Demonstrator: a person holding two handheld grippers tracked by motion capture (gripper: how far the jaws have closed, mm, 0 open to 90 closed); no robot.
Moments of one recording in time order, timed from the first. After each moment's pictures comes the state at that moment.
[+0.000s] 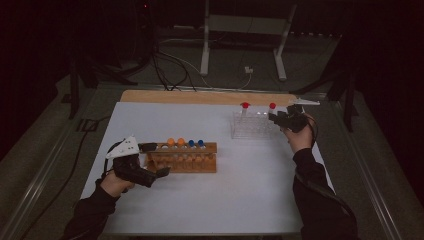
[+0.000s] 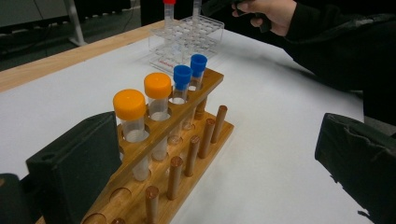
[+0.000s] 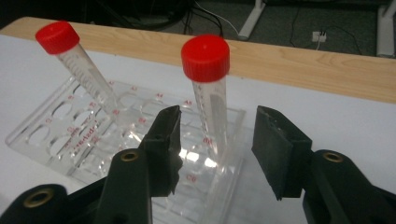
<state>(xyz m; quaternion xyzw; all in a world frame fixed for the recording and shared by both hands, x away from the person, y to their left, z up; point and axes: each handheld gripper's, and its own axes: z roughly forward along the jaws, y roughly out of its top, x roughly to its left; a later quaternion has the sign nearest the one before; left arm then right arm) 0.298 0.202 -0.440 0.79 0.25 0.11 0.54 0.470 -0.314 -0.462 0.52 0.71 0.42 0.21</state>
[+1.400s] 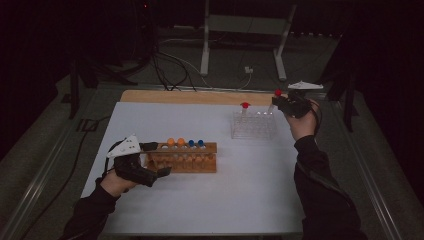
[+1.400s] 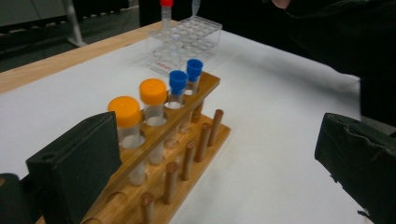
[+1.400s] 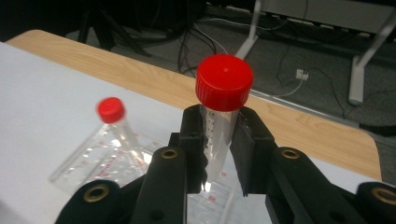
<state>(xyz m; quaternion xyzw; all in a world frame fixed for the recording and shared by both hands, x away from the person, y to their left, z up) 0.297 0.197 -0.434 0.80 0.25 0.11 0.54 0.467 -0.297 -0.395 0.47 0.73 0.41 0.27</state>
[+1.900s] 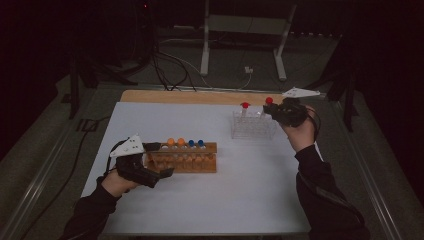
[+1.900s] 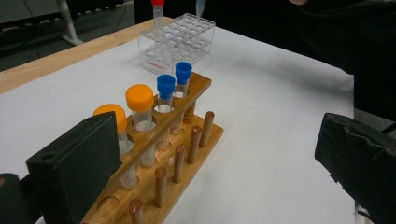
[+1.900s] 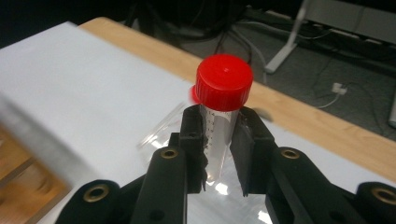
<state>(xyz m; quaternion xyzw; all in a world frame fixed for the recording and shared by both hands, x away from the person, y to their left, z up) 0.294 0.189 -0.426 0.80 0.24 0.10 0.53 0.422 -0.270 -0.384 0.40 0.78 0.43 0.24</state>
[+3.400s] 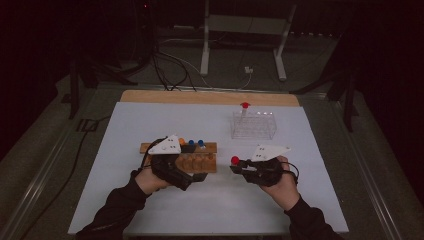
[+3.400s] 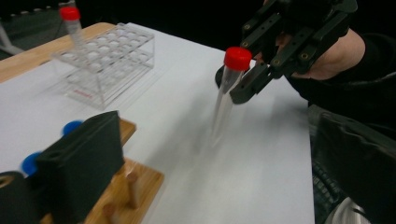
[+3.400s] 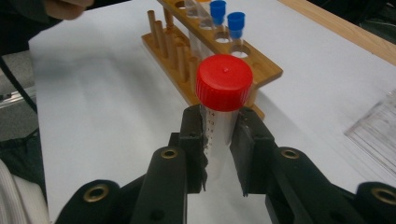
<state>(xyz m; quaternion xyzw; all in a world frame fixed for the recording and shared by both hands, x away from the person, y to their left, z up) 0.298 0.103 -0.417 0.82 0.17 0.04 0.54 0.285 -0.192 -0.429 0.23 0.85 0.45 0.13</state>
